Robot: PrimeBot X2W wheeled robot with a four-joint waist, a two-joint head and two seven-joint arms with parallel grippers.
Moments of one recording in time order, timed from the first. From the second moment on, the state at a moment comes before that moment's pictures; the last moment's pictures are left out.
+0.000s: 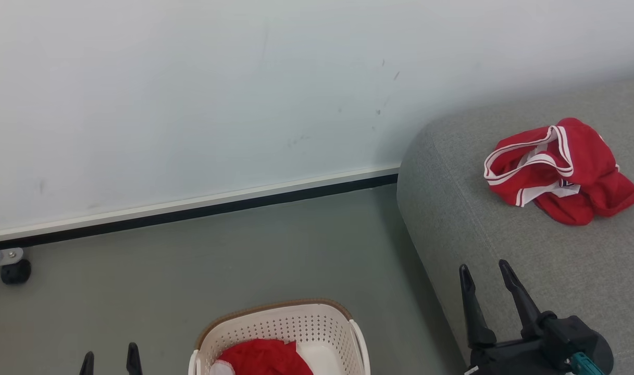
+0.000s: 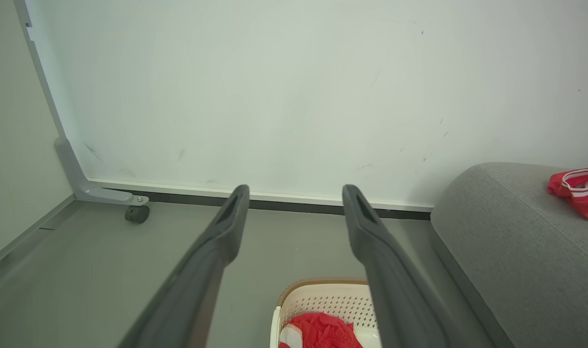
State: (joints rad) left arm 0.27 0.16 -0.04 -0.01 -0.41 0.12 -0.25; right arm -0.04 -0.13 0.28 0.10 0.27 -0.07 -0.26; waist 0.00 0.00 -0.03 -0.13
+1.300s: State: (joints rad) left arm 0.27 0.13 -0.05 -0.06 -0.35 0.12 -0.25; right arm -0.03 -0.13 0.26 0.05 0.27 -0.08 -0.26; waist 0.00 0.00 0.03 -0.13
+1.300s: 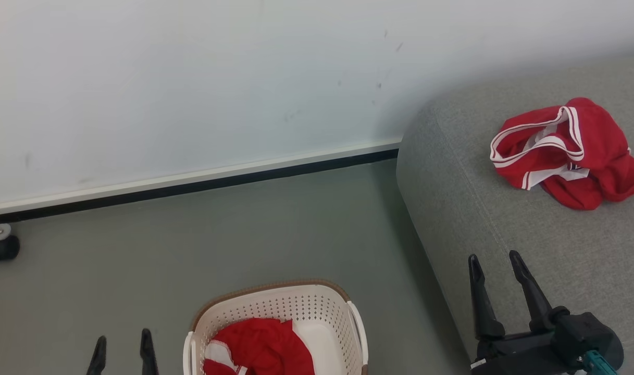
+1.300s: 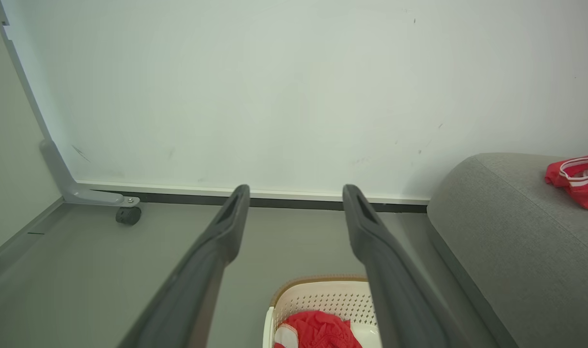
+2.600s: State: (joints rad) left arm -0.34 0.15 -0.29 0.49 -0.19 -0.02 -0.06; right arm -0.31 -0.11 0.22 -0.18 0.22 -0.09 -0.26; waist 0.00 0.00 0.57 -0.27
